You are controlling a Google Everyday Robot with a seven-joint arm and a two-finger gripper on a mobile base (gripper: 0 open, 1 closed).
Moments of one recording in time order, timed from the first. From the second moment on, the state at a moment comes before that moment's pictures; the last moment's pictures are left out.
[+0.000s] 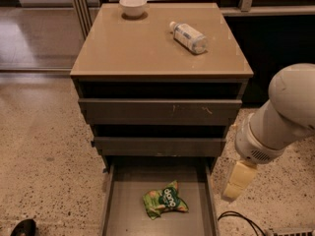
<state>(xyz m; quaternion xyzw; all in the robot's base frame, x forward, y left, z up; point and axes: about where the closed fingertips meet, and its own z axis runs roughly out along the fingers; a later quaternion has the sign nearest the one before) 0.407 -0.183 0.760 -0.58 0.81 0.06 0.12</state>
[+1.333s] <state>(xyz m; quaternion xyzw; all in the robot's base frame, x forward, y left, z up) 0.395 -0.172 0.618 -0.53 0.84 0.07 0.12</state>
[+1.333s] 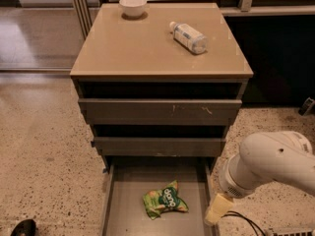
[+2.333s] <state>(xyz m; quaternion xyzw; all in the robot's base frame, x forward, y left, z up) 0.387 -0.132 0.478 -0.44 0.87 0.16 0.15</state>
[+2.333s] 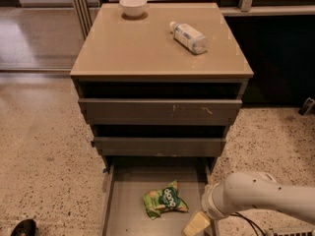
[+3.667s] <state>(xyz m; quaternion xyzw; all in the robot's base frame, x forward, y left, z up) 0.438 -0.094 0.383 -0.42 0.88 0.14 0.19</state>
